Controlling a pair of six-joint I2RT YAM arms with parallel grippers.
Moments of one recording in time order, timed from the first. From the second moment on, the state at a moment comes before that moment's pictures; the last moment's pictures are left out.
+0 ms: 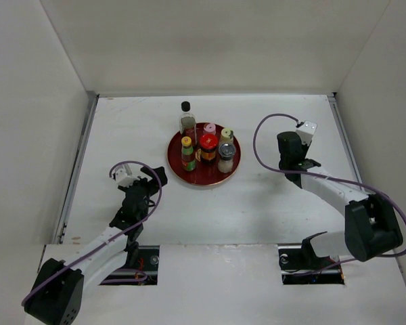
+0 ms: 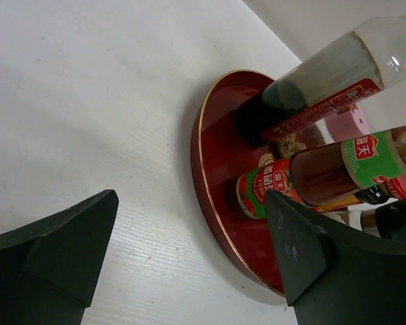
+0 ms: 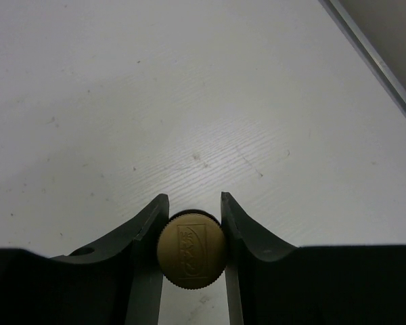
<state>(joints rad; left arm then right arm) -0.44 0.78 0.05 0.53 -0.48 -0.79 0.33 1.35 0.75 -0.01 0.77 0.39</state>
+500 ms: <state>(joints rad) -0.44 0.77 0.05 0.53 -0.49 -0.79 0.60 1.06 0.75 -0.15 0.78 0.36</state>
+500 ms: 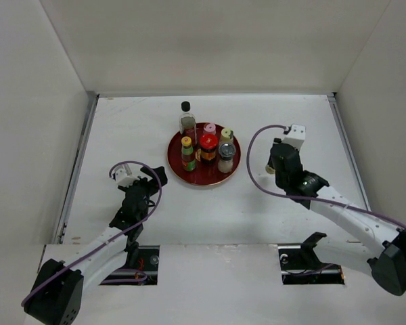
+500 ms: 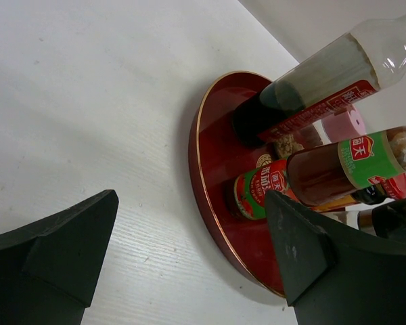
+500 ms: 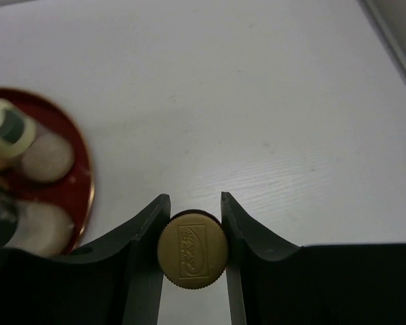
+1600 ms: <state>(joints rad) -0.40 0.76 0.05 0.52 -0.49 -0.79 1.01 1.79 1.16 0.17 0.64 0.16</state>
